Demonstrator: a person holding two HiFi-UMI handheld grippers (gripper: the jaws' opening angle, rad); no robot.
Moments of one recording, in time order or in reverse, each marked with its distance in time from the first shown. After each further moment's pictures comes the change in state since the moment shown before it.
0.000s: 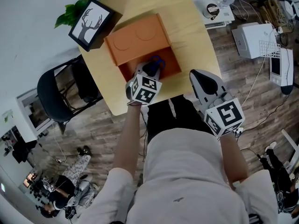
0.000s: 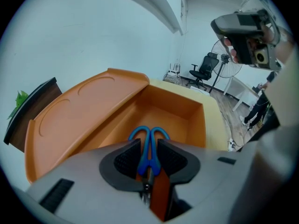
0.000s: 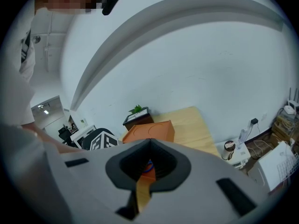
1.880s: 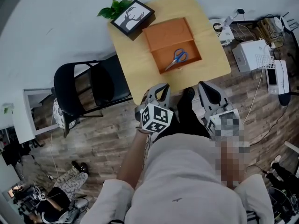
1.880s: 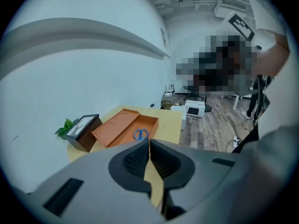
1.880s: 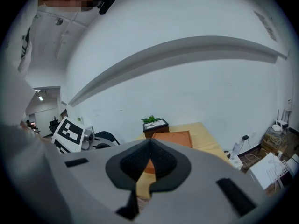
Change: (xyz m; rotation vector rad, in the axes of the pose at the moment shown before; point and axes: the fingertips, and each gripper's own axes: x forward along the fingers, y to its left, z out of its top) left arm -0.240 -0.069 -0.069 0.129 -0.294 0.130; right arm -0.075 0.193 -0.023 -0.132 -0.163 -0.119
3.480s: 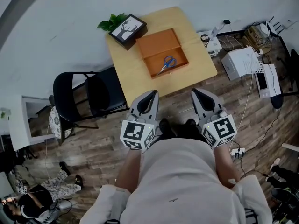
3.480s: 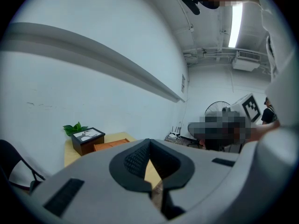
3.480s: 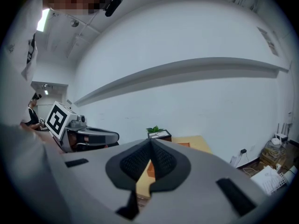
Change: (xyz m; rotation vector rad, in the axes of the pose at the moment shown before) left arm -0.132 -0.011 0.081 -0.395 -0.445 0.023; right arm -0.079 0.040 0.031 -0.095 -0.126 0.013
